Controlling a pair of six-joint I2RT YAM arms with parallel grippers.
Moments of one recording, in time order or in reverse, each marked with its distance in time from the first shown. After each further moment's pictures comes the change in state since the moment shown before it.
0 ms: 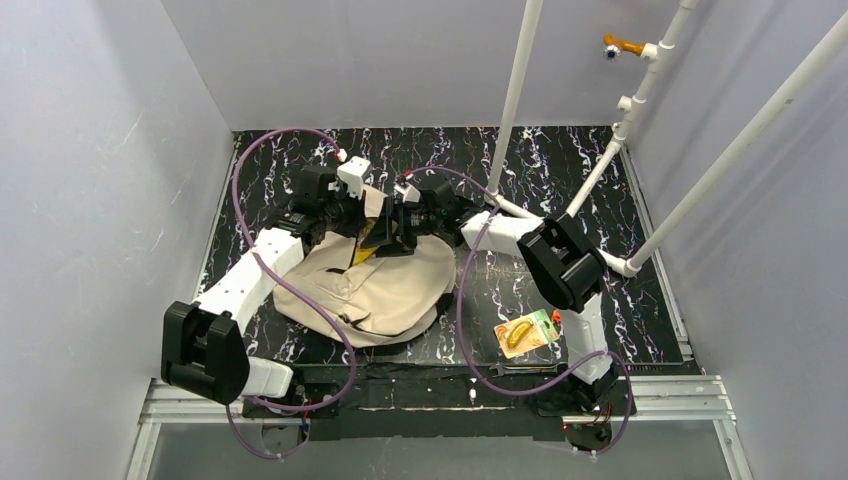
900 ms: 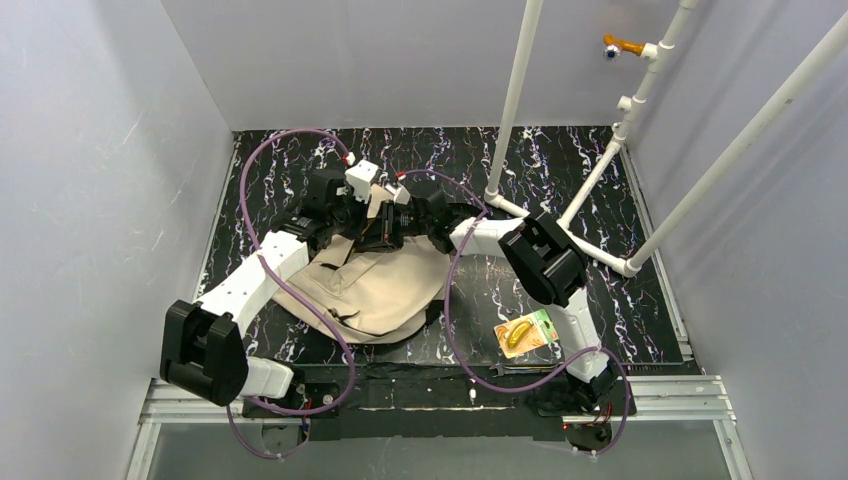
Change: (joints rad) left arm -0.055 -0.003 -0.021 0.025 -0.097 0.042; right arm 0.026 0.103 0.034 0.237 0.035 0.158
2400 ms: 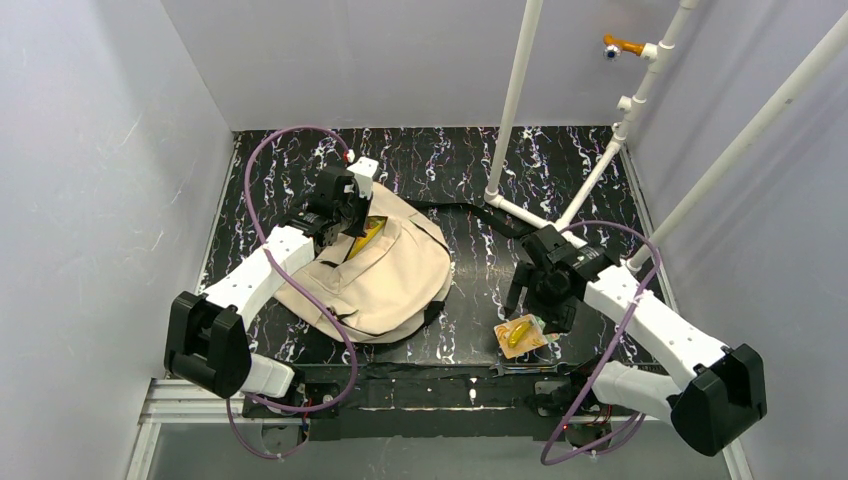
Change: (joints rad) left arm -0.029 0.044 0.041 -0.027 -0.117 -0.078; right arm -0.206 -1.103 -0.531 -1.610 0.682 -0.257
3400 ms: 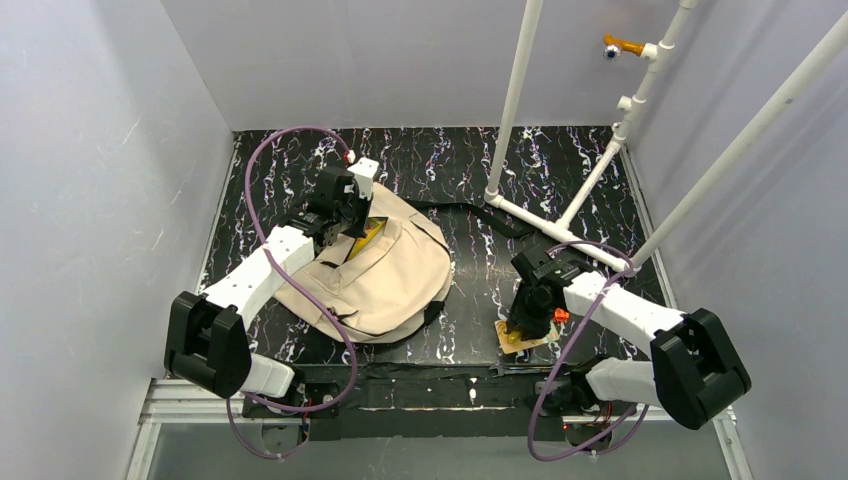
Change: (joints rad) left arm 0.000 0.000 0.000 -0.008 0.014 0.000; right arm -0.001 0.124 -0.272 0.356 -0.012 0.064
